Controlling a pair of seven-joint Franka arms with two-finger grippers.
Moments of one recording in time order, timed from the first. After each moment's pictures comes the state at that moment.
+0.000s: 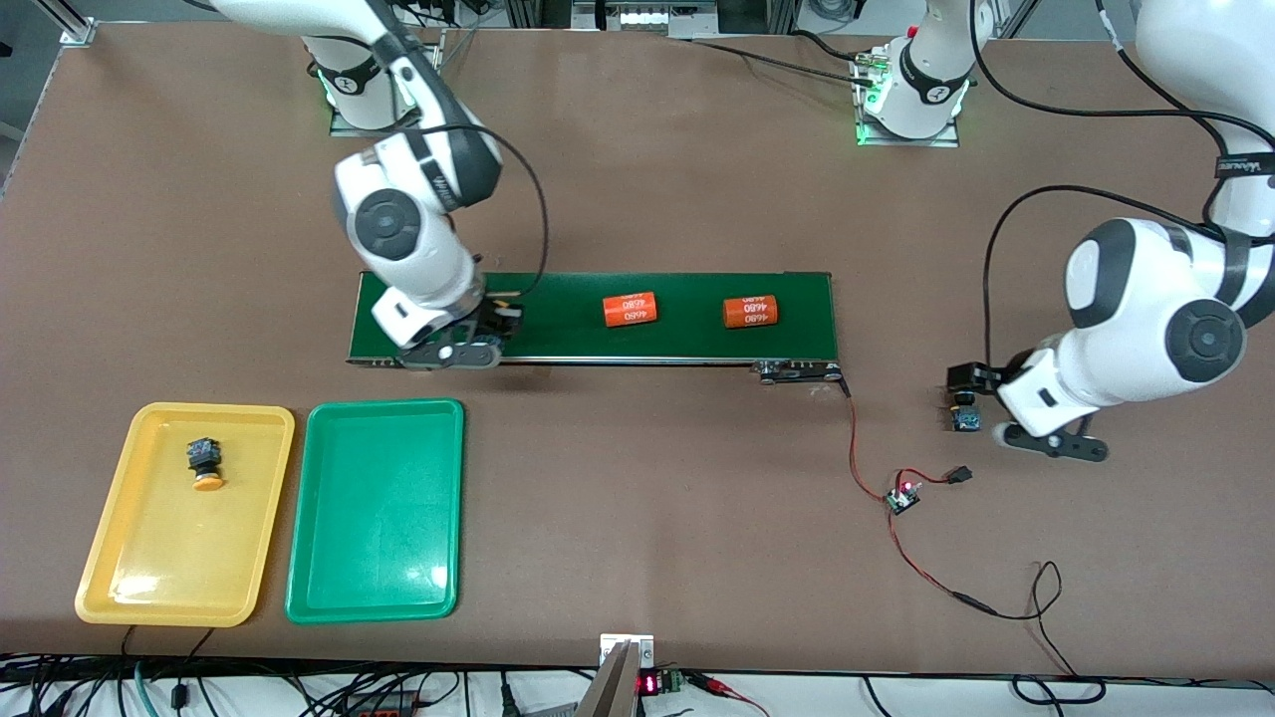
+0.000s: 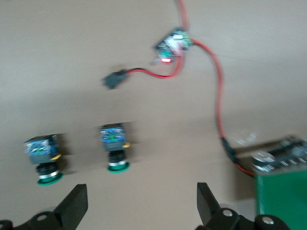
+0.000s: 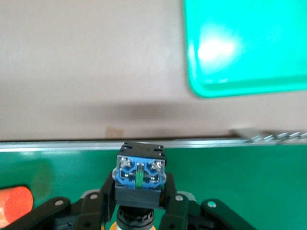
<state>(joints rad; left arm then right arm) 0.23 0.46 -0.27 -1.69 0.08 2.01 0.02 0.33 0.36 0.13 -1.84 0.01 2.18 0.49</state>
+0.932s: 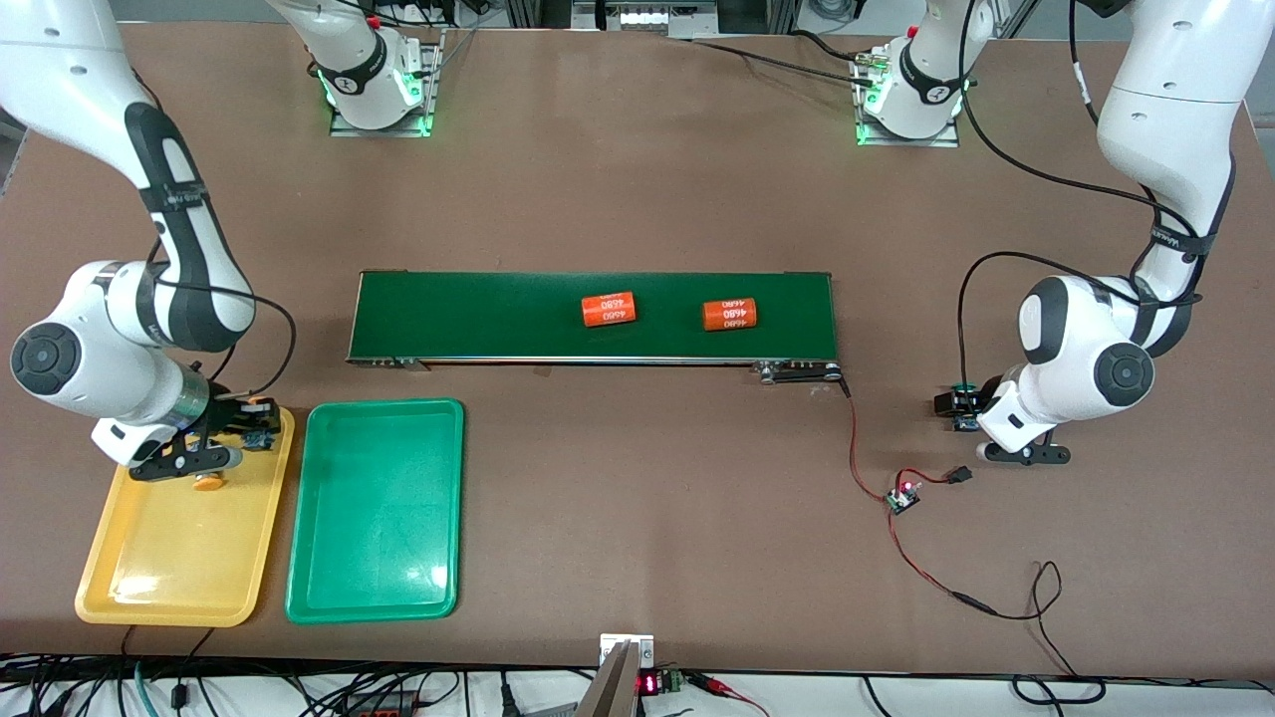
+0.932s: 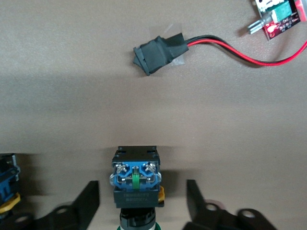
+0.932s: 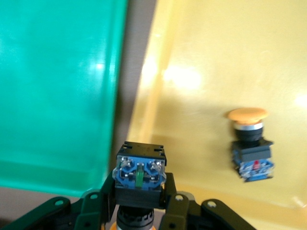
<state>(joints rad) 0.20 0.63 -0.17 -1.83 0.08 2.33 0.00 -0.17 0.62 0.10 -1.66 -0.10 2.30 -0.22</state>
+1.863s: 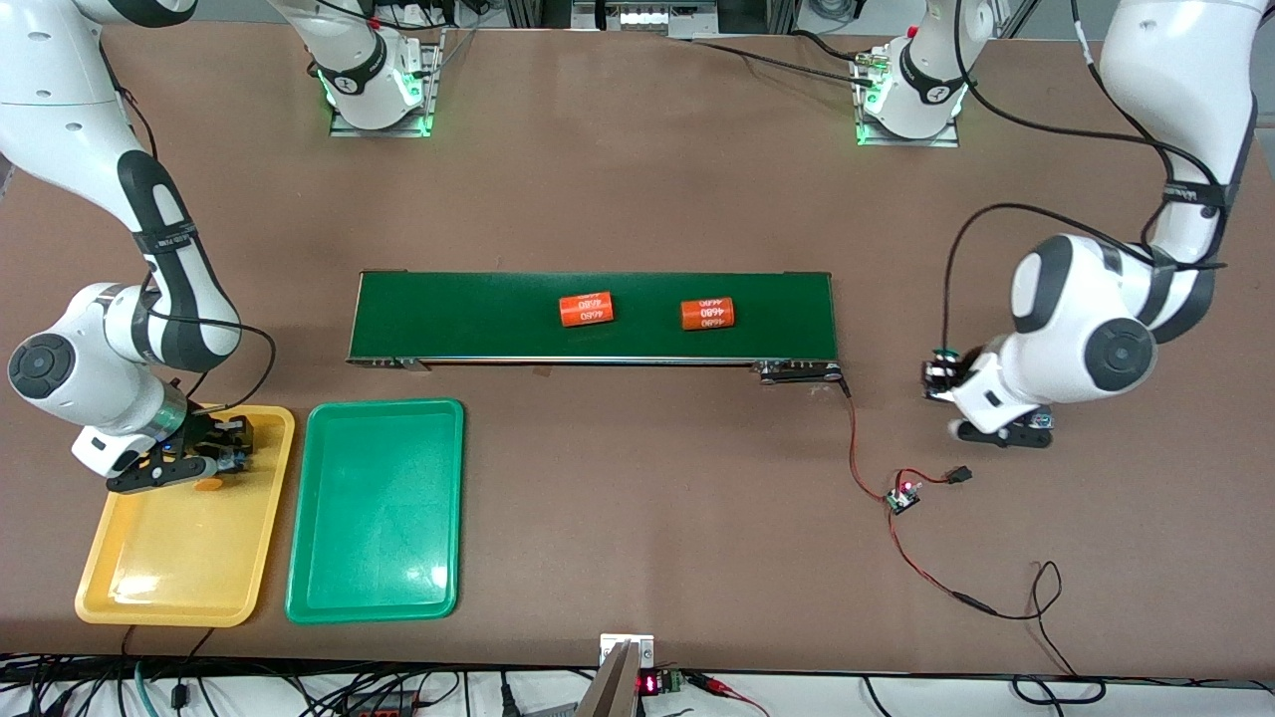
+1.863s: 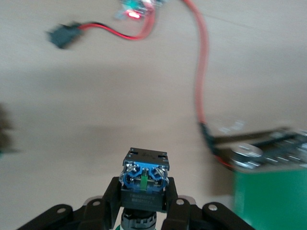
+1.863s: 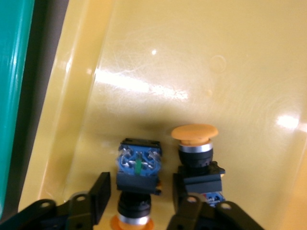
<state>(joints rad) 0.18 0.46 -0.37 -1.78 0.08 1.99 -0.16 -0.24 0.72 0.09 -1.65 -0.13 2.47 -0.32</state>
